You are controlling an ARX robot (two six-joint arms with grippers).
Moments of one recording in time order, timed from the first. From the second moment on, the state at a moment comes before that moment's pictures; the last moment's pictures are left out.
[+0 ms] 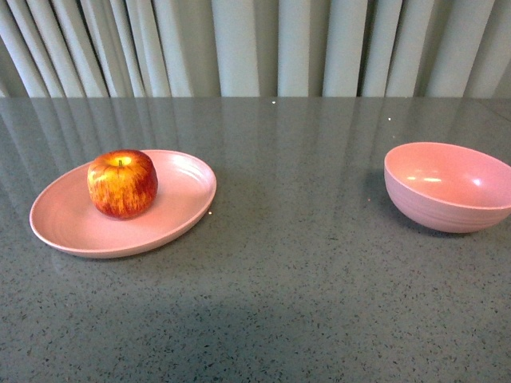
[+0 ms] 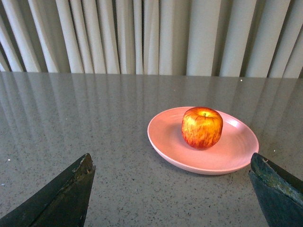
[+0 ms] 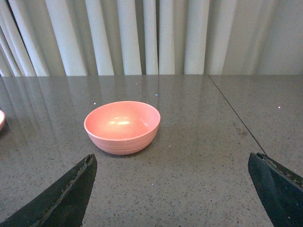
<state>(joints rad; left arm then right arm) 0.00 0.01 0.01 0.00 0.00 -0.01 0.00 0.00 0.01 0.00 0.00 0.01</state>
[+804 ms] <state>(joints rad) 0.00 0.01 0.01 0.00 0.00 -0.01 0.00 0.00 0.01 0.00 0.00 0.01</state>
